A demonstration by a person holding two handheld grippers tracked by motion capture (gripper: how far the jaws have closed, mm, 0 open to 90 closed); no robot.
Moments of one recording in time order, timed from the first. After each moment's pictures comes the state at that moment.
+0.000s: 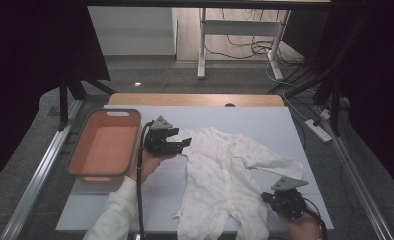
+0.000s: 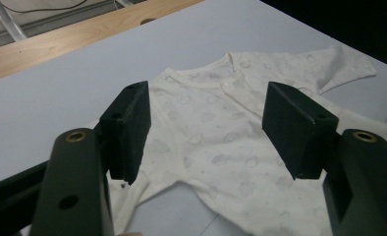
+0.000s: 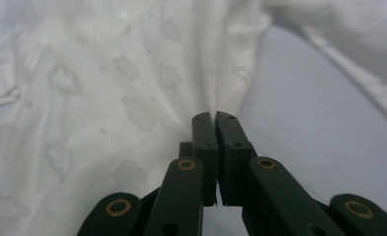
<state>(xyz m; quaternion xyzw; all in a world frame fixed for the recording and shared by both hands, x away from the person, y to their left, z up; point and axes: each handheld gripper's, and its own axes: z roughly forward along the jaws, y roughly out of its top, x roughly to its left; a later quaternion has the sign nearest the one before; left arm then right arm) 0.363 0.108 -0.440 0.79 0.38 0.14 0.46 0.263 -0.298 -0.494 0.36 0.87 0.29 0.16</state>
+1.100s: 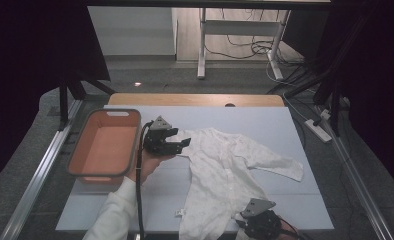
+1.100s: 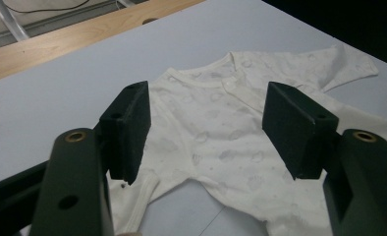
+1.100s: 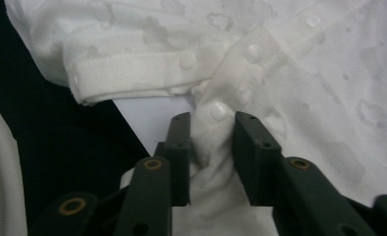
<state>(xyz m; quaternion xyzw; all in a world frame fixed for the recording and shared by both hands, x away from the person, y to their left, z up) 0.362 0.109 -0.440 0.79 0.39 0.14 0.46 0.212 -0.229 -0.509 0.26 0.92 0.27 0.12</state>
